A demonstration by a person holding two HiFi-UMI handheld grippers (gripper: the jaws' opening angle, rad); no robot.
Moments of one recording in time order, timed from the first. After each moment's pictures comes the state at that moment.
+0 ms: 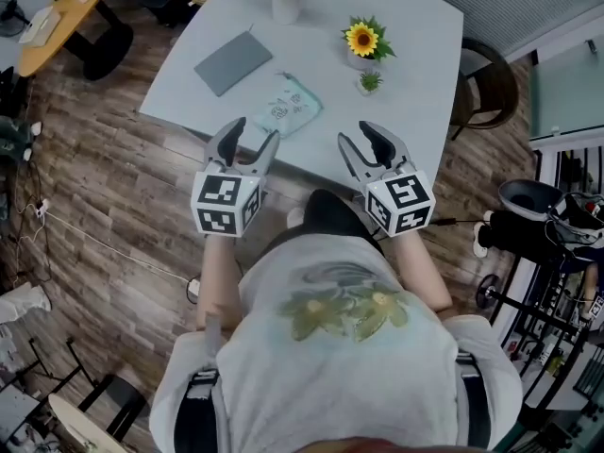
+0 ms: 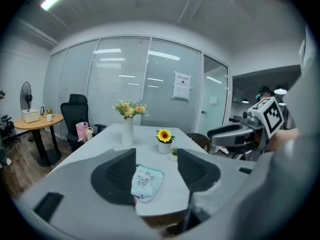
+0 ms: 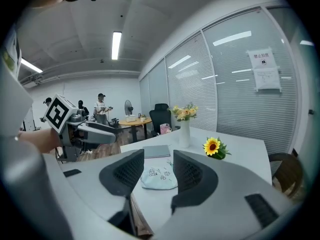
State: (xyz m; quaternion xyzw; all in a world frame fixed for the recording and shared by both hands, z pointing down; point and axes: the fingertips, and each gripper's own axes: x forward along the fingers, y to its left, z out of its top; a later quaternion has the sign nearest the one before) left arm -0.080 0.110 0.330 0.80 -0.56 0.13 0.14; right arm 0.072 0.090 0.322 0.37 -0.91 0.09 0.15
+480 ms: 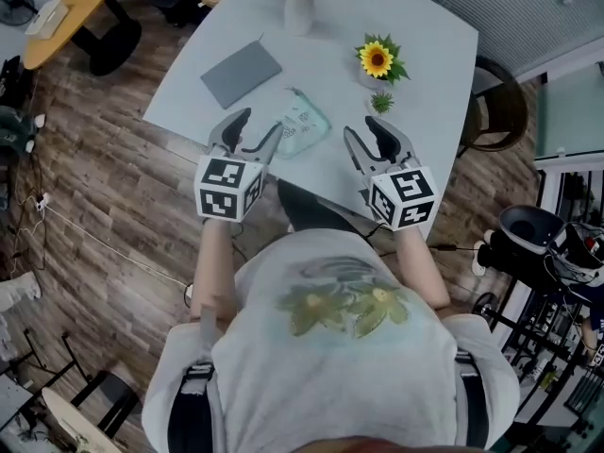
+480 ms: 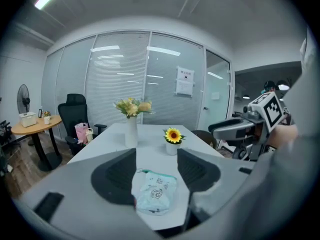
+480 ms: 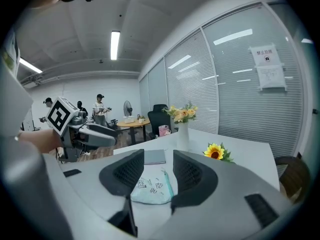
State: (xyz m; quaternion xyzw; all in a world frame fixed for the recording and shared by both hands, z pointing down) left arm -0.102 0.037 0.348 0.80 -0.56 0.16 0.14; right arm 0.054 0.015 0.331 0.36 -0.92 0.09 0.15
